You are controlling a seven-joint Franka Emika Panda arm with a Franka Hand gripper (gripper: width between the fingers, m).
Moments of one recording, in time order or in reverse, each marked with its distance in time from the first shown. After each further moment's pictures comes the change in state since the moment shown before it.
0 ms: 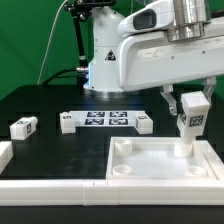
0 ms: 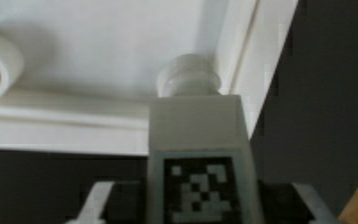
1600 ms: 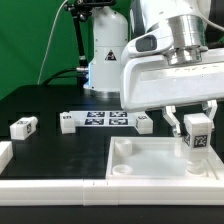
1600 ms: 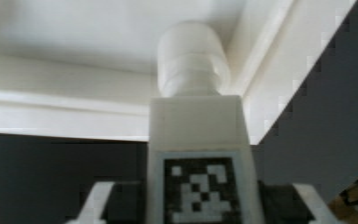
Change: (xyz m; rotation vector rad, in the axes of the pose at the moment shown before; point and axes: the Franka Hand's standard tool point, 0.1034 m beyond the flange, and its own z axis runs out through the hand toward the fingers) arm -0.009 -0.005 0.032 -0.046 0.250 -0.029
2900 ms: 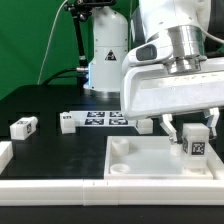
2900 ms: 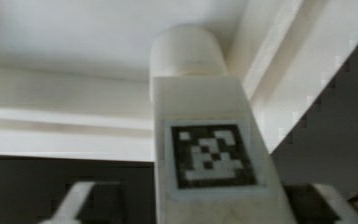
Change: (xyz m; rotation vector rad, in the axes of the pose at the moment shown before) arm -0.009 0.001 0.010 -0.006 0.019 -0.004
